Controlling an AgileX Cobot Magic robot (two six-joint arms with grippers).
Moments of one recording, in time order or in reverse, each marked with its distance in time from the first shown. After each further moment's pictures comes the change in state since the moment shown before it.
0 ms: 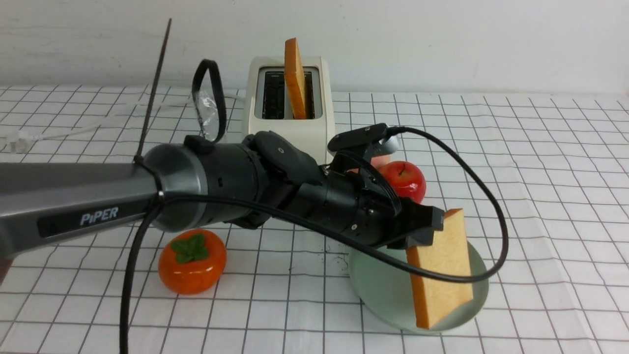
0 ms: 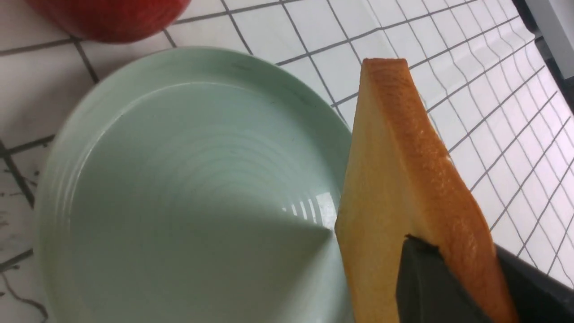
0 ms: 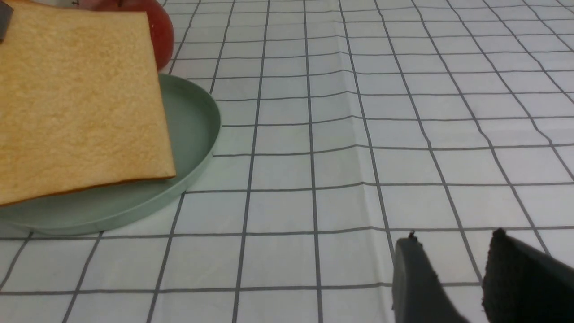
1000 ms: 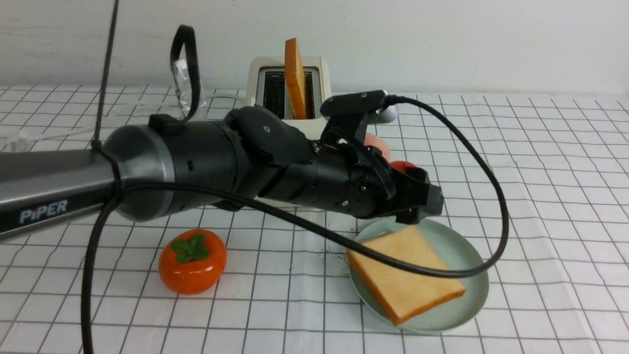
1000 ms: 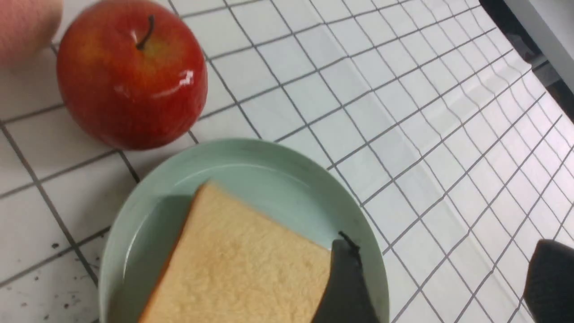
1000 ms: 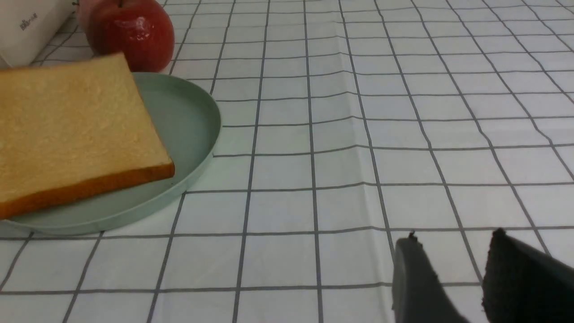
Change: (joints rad) right arm 0.000 0.000 0.000 0.000 0.000 0.000; left arm 0.000 -0.110 0.000 0.111 -0.073 0.006
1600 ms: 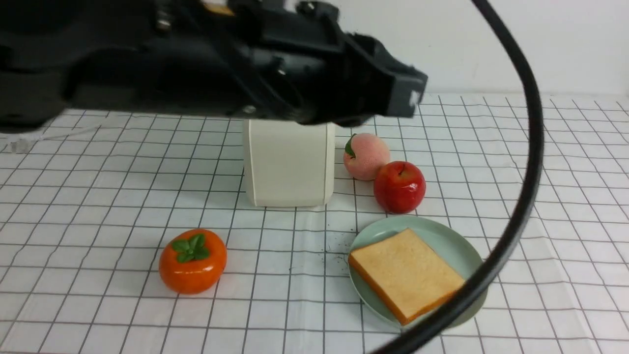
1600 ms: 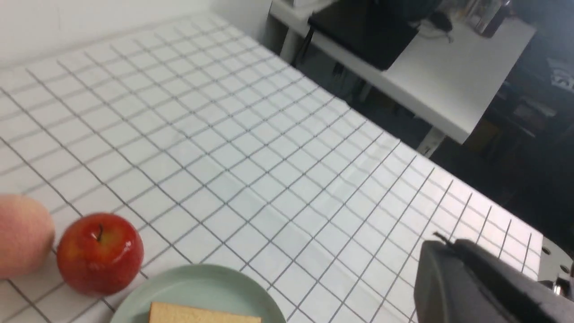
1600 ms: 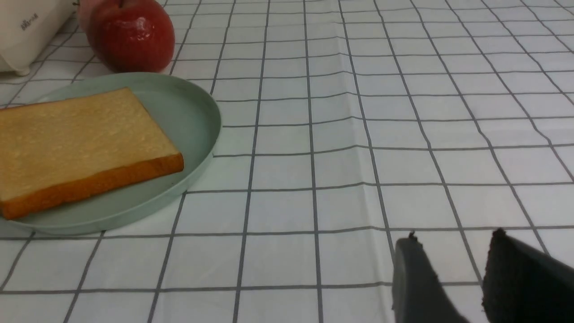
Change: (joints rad) right arm 0.000 0.000 0.000 0.000 0.000 0.000; left arm 0.000 -0.503 0.027 0.254 0.130 -0.109
